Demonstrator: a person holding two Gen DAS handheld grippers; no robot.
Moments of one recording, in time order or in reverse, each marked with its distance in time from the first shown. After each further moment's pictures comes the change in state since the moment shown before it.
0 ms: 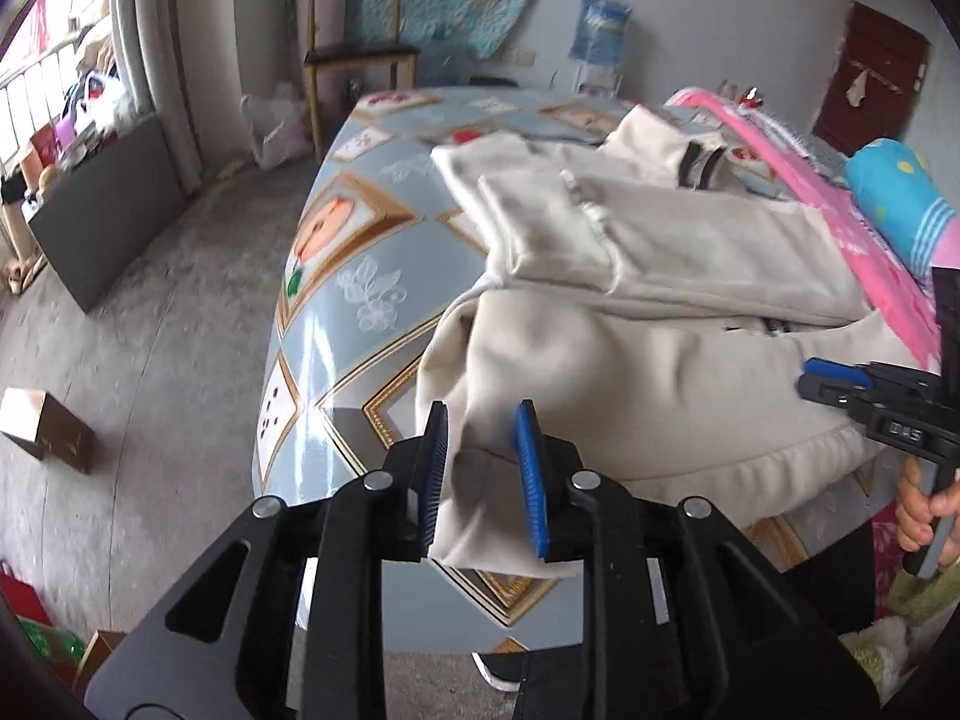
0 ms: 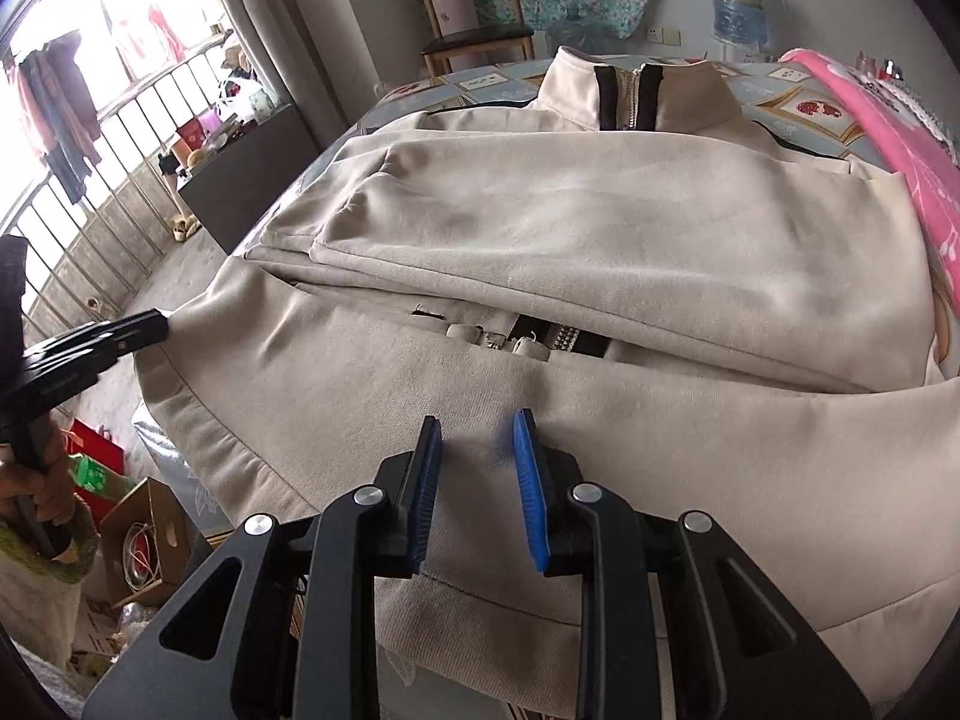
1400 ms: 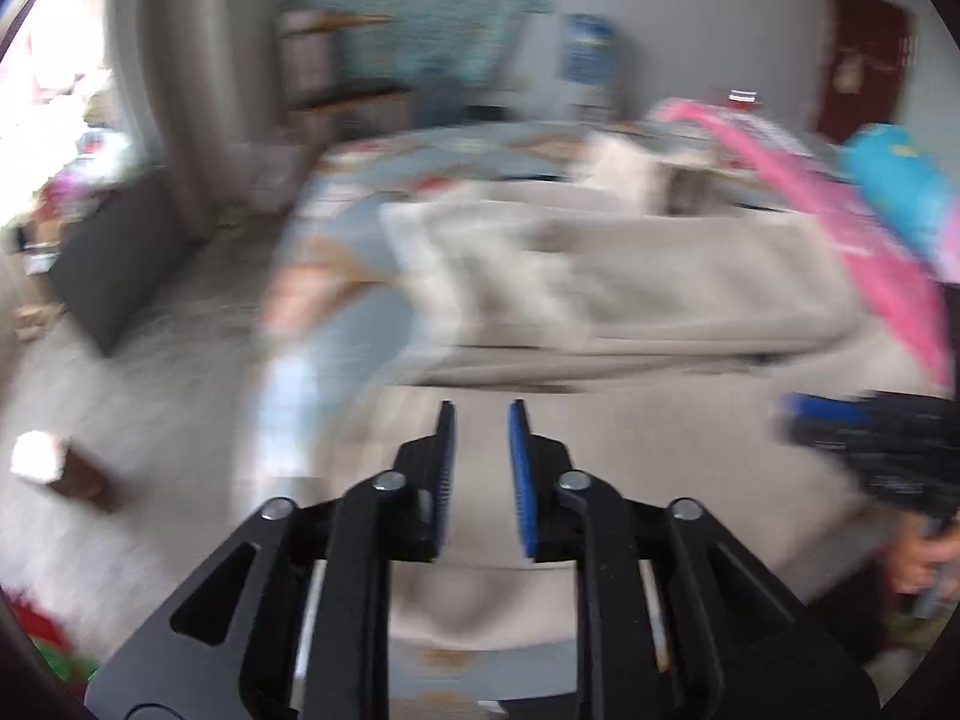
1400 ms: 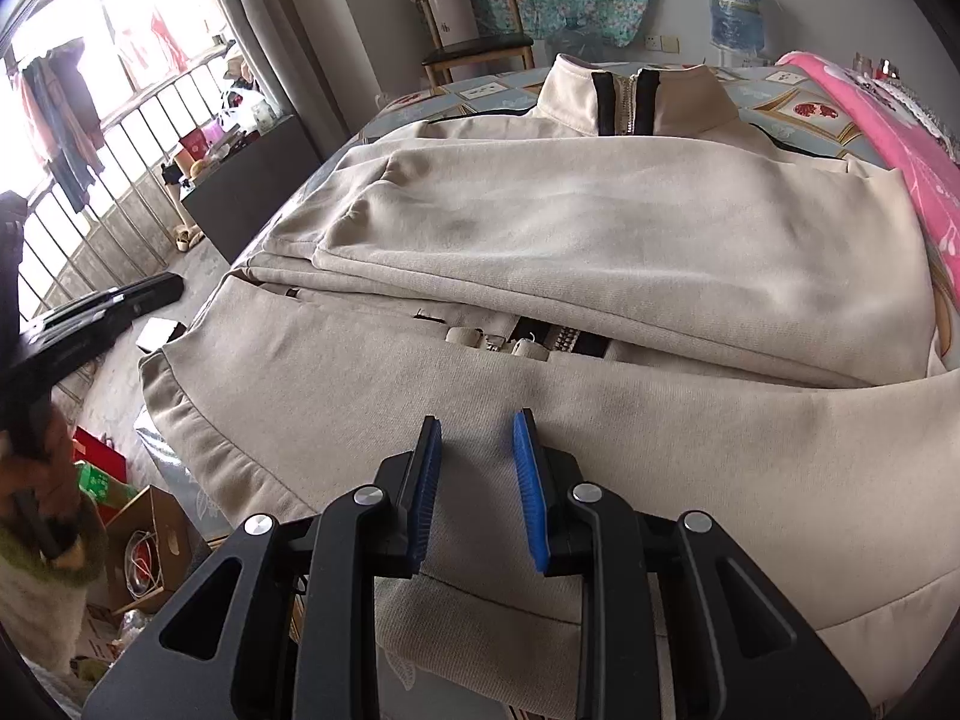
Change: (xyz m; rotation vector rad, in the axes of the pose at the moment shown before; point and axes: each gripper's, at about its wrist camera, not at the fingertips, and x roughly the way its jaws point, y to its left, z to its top) left arm -0.001 -0.060 0.018 0.093 -0.067 -0.030; right arm -0.003 -0.004 -0.004 0.011 -0.022 0.020
